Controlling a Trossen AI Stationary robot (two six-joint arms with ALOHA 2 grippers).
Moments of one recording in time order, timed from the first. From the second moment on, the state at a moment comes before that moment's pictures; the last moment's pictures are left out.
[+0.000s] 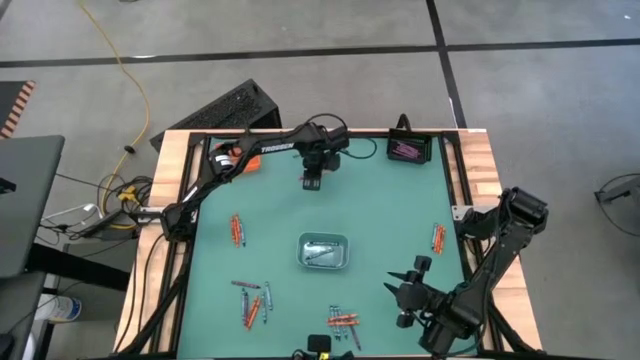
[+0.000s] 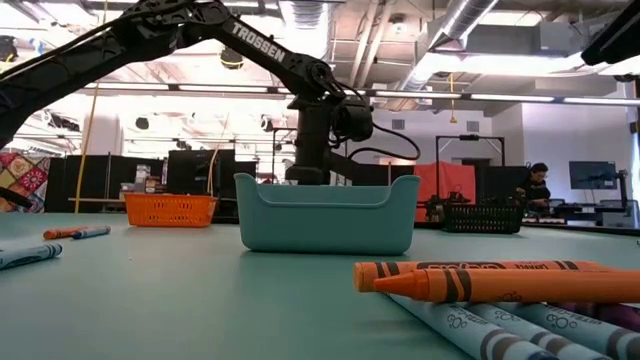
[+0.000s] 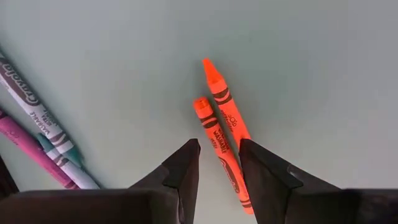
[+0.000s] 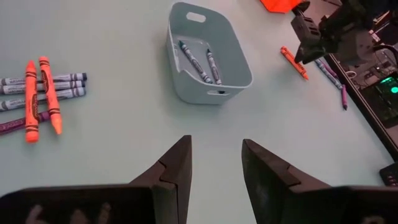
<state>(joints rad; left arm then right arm) 0.45 2.38 2.04 -1.08 -0.11 0.50 0.97 1.72 1.21 -1.03 0.99 1.07</state>
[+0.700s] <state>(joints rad) 0.46 2.38 2.04 -1.03 -0.14 0.47 0.97 1.72 1.21 -1.03 1.00 1.08</state>
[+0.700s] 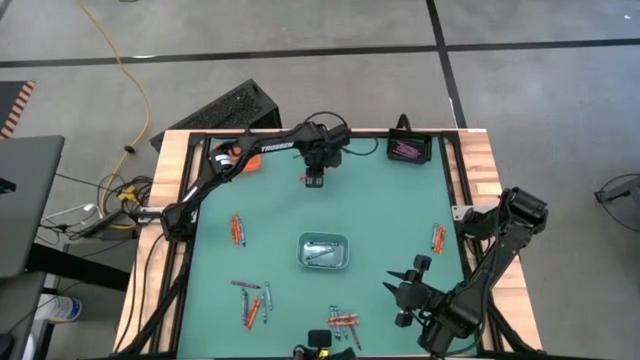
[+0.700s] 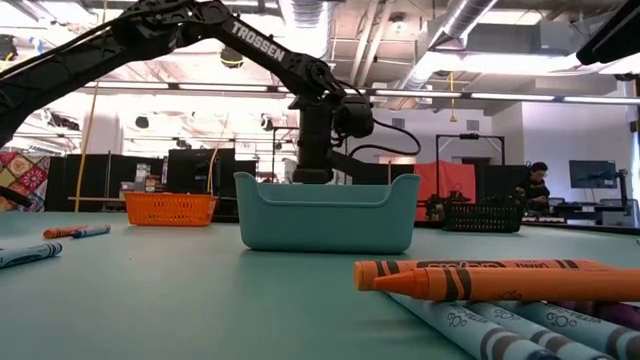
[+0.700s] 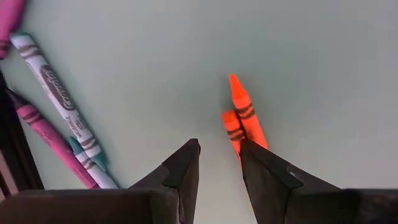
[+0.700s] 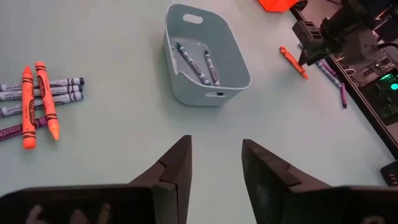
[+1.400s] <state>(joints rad) 0.47 2.40 2.05 -1.09 -0.29 0.51 0.97 1.72 1.21 -1.04 1.00 1.09</state>
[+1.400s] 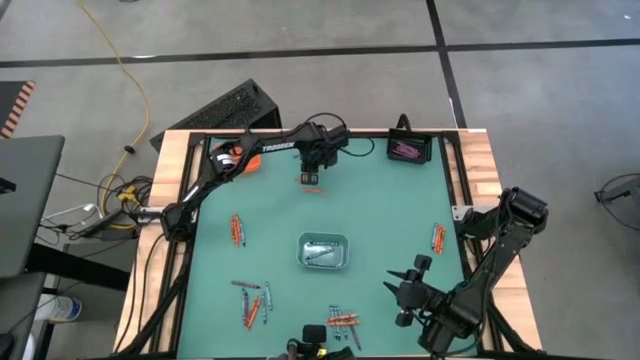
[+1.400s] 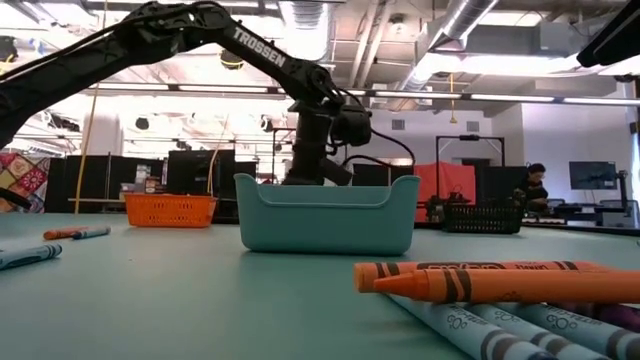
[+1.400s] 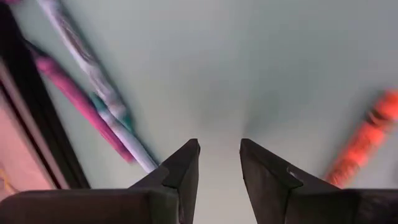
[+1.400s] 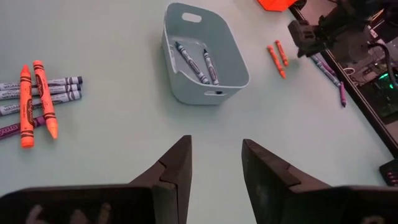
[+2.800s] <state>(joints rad) 0.38 2.32 1.97 -1.17 -0.30 0.61 0.99 1.72 1.21 -1.04 1.02 1.11</state>
